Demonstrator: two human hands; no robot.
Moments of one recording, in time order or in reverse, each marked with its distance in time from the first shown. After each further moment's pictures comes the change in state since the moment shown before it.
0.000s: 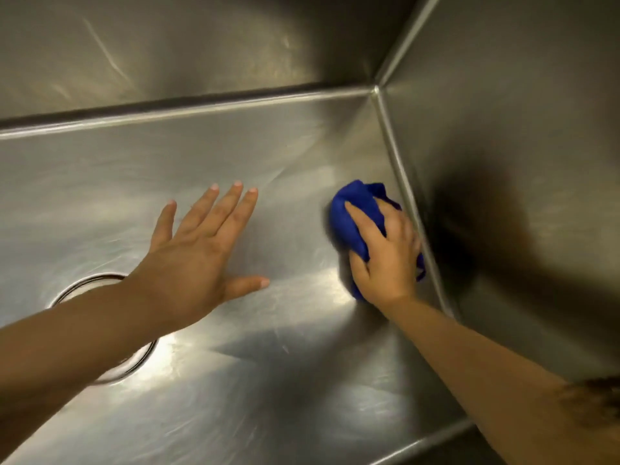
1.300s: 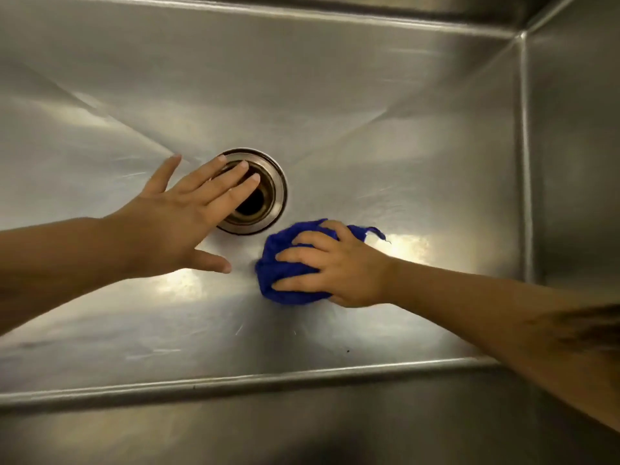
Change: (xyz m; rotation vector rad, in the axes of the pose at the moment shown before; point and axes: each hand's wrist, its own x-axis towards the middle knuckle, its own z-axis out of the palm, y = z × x) left_hand -0.155 -0.113 0.036 0.195 -0.082 0.030; right_hand -0.076 -0.134 0.037 -0.085 -0.460 -1.280
